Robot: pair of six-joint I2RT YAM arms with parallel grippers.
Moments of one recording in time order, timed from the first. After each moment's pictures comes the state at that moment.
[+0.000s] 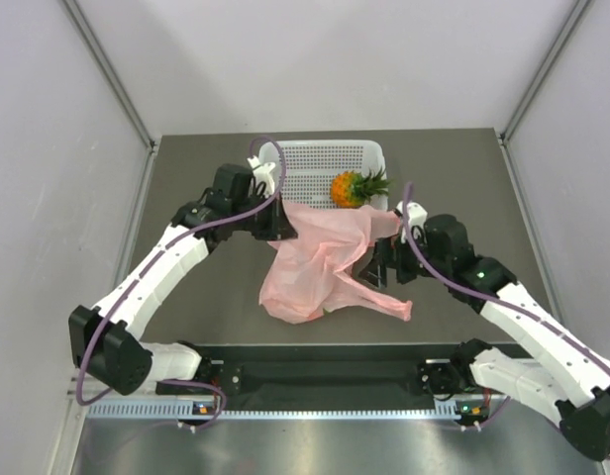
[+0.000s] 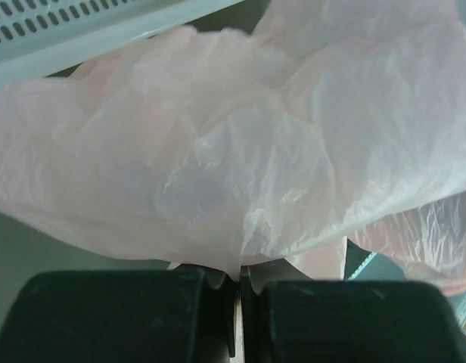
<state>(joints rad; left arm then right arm) -0.46 1.31 1.16 -0.58 0.43 -0.39 0.54 0.85 0.78 -0.54 -0.30 0.34</state>
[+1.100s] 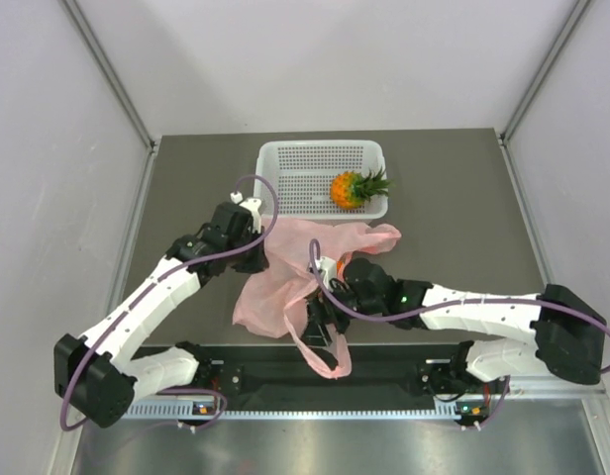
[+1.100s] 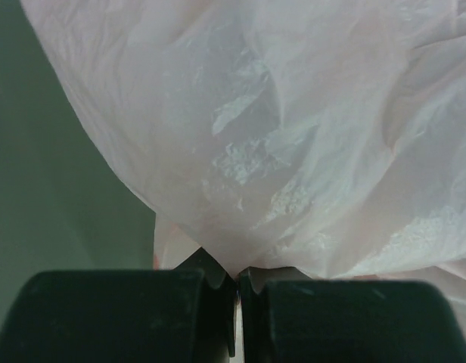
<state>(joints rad) -0.52 1.12 0.96 -0.70 0.08 -0.38 1.09 1.27 0.67 0.04 -0.41 0.53</state>
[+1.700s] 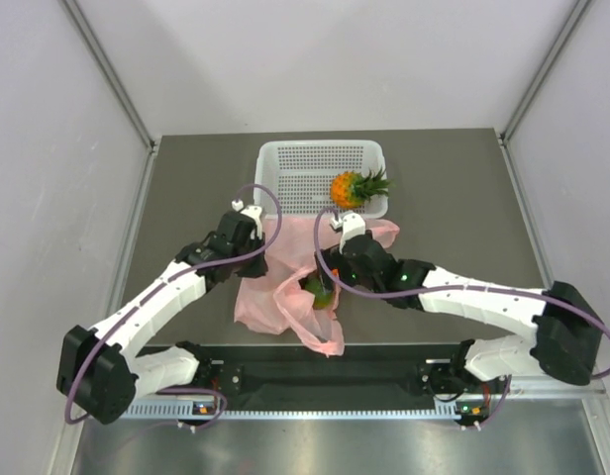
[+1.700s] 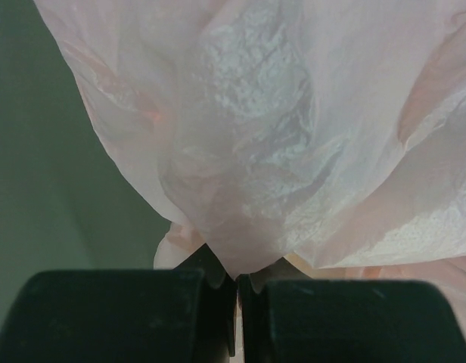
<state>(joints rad) -0.52 1.13 0.81 -0.56 0.01 -0.39 1.02 1.26 0.82 -0.17 0.29 0.41</state>
